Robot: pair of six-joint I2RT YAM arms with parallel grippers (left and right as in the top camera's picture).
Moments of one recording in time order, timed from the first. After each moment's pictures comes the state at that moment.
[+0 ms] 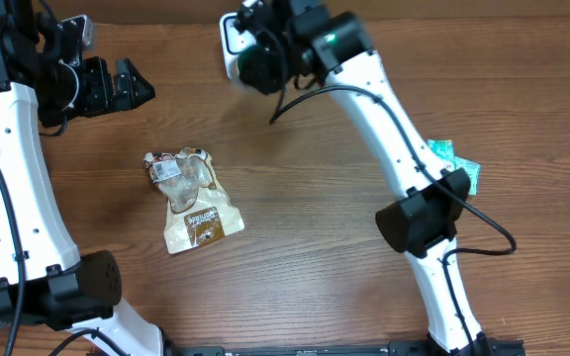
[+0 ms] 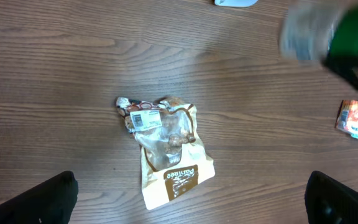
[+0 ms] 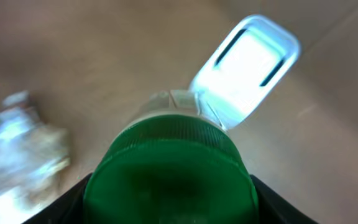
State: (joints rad) left arm 0.22 1.87 2.31 -1.66 0.30 0.03; right arm 0.53 2.40 2.61 -1.09 -0.17 -0.26
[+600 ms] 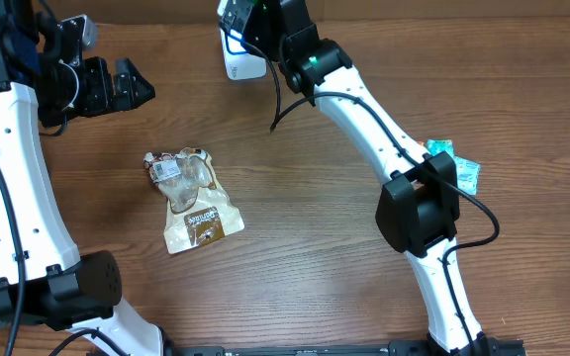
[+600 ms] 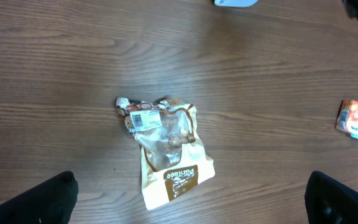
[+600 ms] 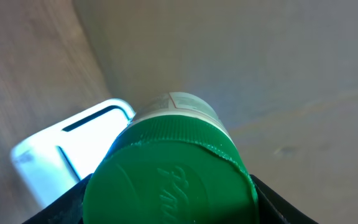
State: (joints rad) left arm 0.22 1.87 2.31 -1.66 0.30 0.03; right arm 0.52 2.40 2.28 -0.30 0.08 -0.87
